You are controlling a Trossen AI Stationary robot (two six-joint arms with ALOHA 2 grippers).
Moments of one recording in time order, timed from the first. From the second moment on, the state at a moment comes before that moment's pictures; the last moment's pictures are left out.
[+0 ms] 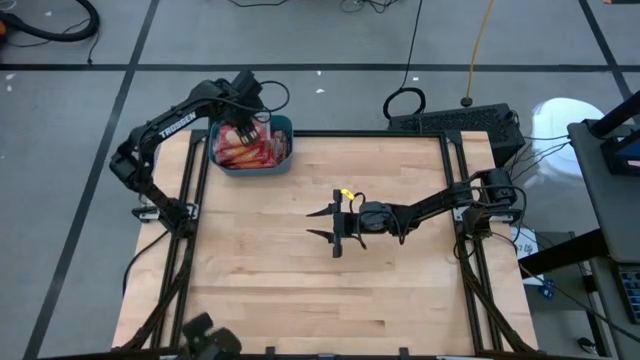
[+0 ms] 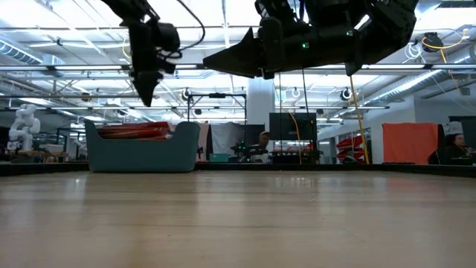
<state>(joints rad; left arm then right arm) 0.85 1.60 1.48 -1.10 -0.26 0.35 0.10 1.78 0.79 0.89 0.13 -0.25</state>
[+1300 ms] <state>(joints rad) -0.02 0.61 0.36 0.03 -0.12 0.01 0.11 1.30 0.40 0.80 0.24 -0.07</state>
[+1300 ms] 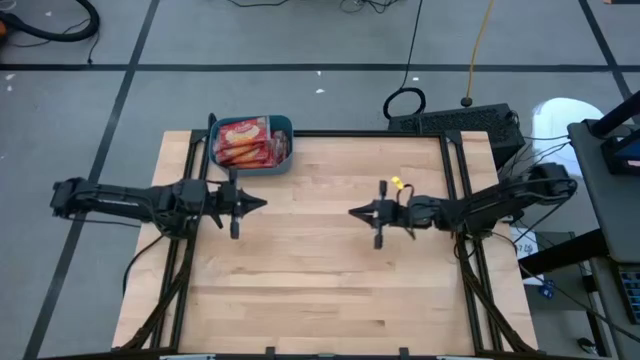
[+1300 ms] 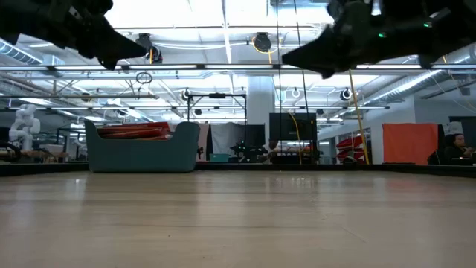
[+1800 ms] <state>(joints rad) -0.10 0.61 0.26 0.08 -0.23 -0.03 0.11 0.91 0.03 0.87 0.24 -0.07</state>
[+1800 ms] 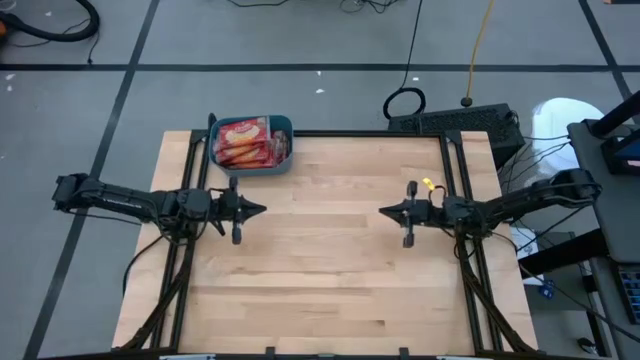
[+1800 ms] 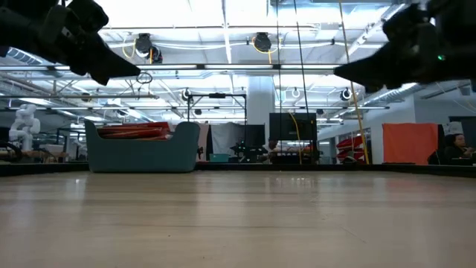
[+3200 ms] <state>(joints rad) -0.20 0.30 0.01 0.27 -0.21 0.07 0.11 0.78 0.01 0.82 0.24 -0.20</state>
